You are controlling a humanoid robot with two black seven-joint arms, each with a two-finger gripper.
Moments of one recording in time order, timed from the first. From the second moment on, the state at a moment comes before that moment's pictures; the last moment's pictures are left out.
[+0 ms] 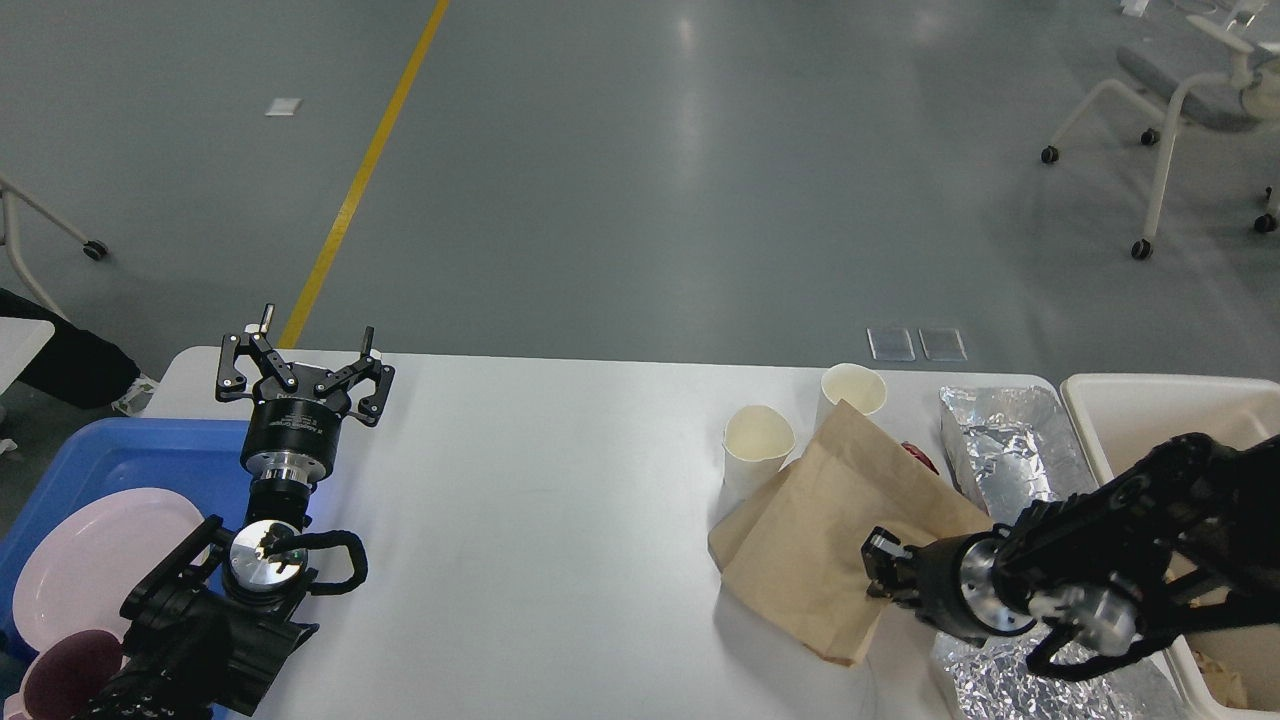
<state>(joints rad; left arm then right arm) -0.50 0.07 -1.28 -0.53 0.01 -0.56 -0.33 1.75 -0.42 -1.19 1.75 0.22 -0.15 0.07</state>
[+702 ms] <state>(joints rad) -0.50 0.07 -1.28 -0.53 0.01 -0.56 -0.33 2.54 -0.34 -1.21 1.59 -0.06 0.72 0.08</state>
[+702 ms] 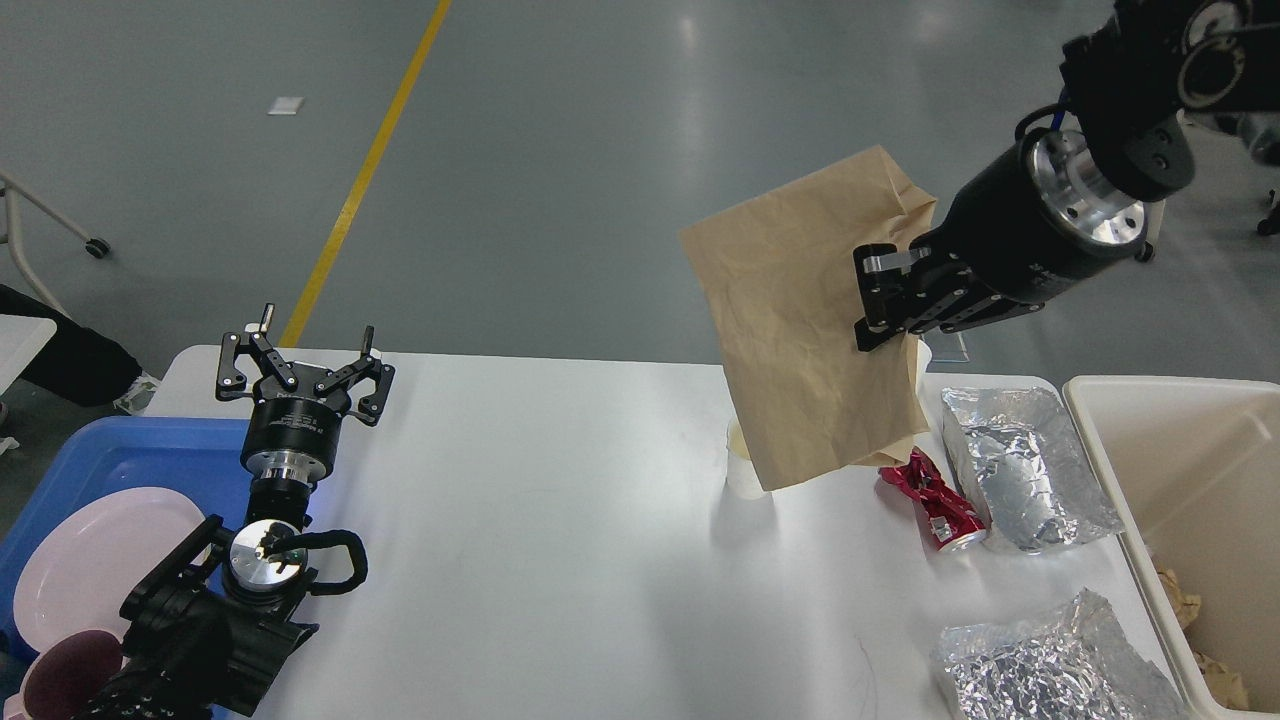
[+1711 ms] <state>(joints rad) -0.50 0.07 -1.28 -0.53 0.01 -0.56 -0.33 1.84 -0.67 -1.51 1.10 -0.03 0.10 -0.05</state>
